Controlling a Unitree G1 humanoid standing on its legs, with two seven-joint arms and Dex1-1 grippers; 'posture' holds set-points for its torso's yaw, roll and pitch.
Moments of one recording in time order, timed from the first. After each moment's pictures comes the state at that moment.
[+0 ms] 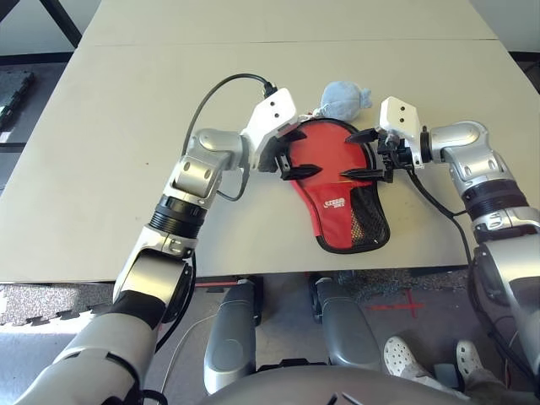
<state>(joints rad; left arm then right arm) -0.78 0.28 -0.25 0.24 -0.04 0.50 -1.01 -0.88 -0.57 0.19 0.79 0.01 -0.09 1.29</state>
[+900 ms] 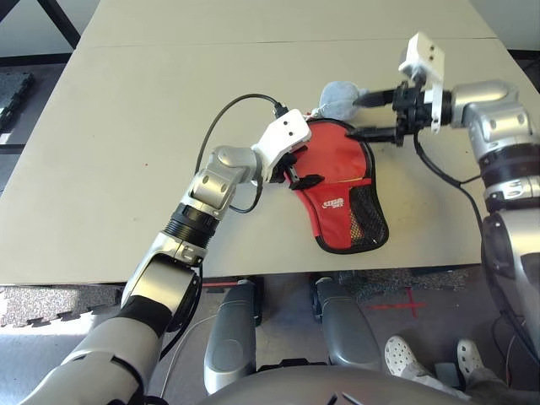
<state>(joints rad) -0.75 0.24 -0.31 0.30 -0.02 0.45 -0.88 -1.18 -0.56 0.07 0.91 0.10 0.17 1.30</state>
